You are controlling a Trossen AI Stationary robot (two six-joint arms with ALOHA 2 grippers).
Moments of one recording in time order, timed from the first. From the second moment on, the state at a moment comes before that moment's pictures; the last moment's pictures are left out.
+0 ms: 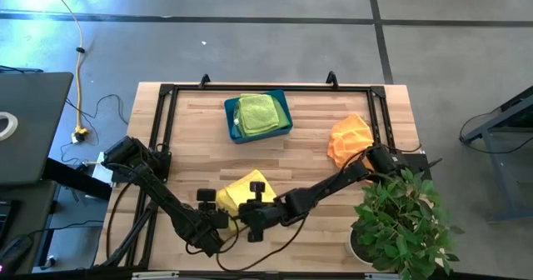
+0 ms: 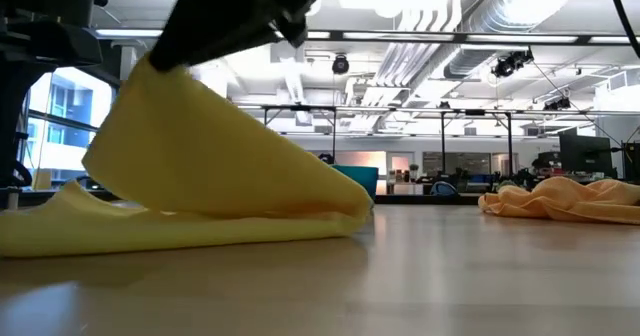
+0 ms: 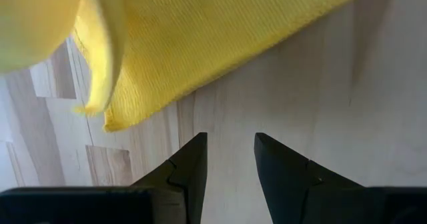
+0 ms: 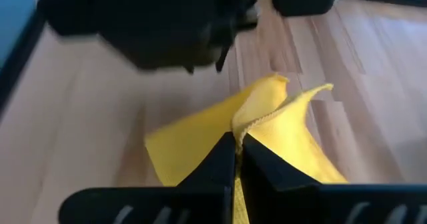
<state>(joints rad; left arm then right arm) -0.66 1.86 1.22 -1.03 -0.27 -0.76 0.43 2.20 1.75 -0.32 0.42 0.17</state>
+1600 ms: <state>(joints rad) -0.51 1.86 1.22 -1.05 -0.12 -0.86 0.29 1.91 1.72 -1.10 0.28 -0.03</state>
